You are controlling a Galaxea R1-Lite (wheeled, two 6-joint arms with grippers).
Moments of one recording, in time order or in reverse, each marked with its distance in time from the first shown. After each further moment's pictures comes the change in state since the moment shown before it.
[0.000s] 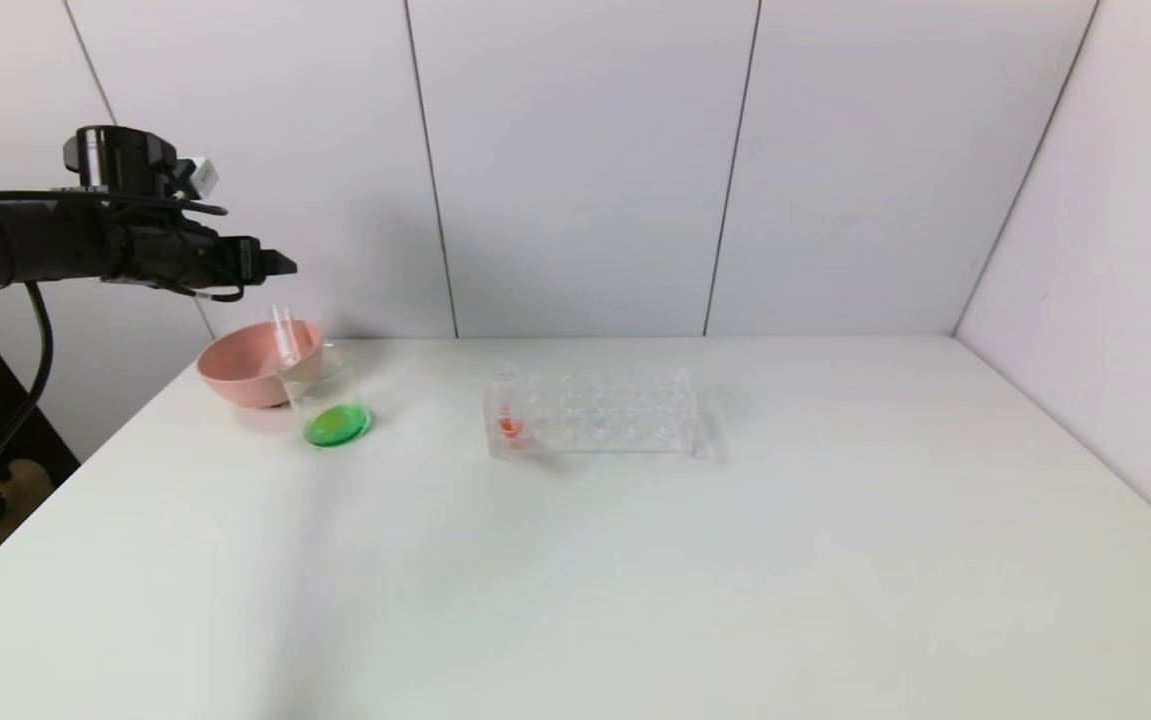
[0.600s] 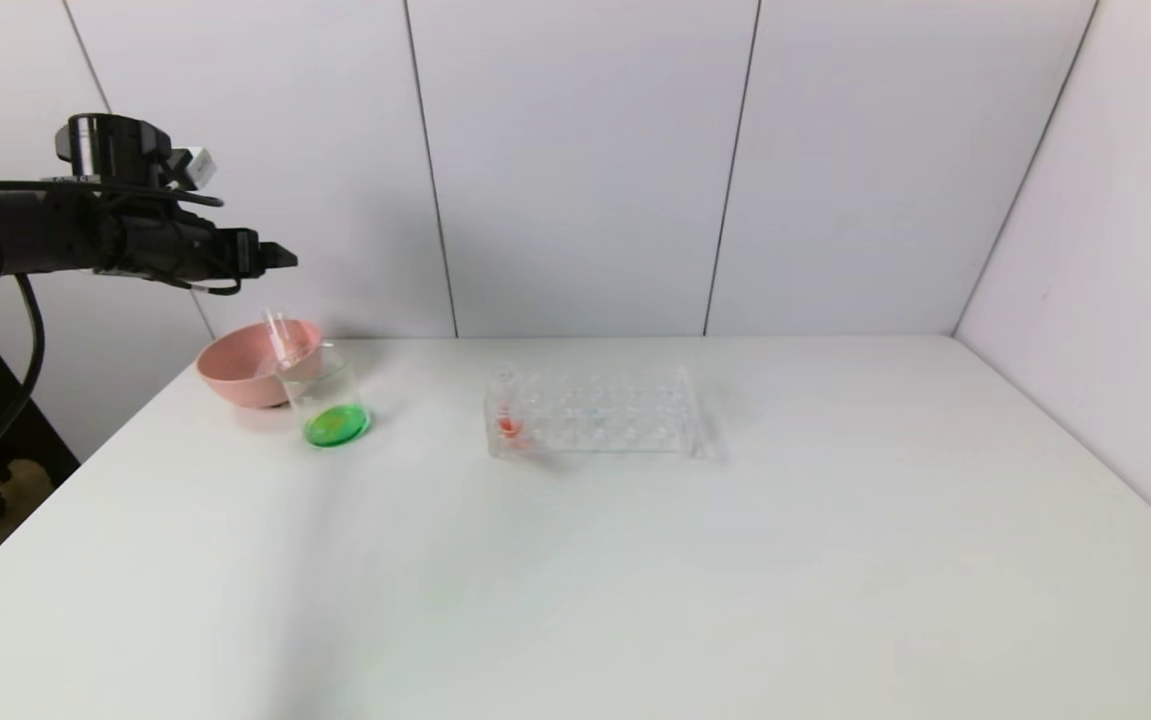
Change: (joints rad) left arm -0.001 -0.027 0.000 0.014 -0.004 0.006; right arm 0.000 0.000 0.000 0.000 0.000 0.000
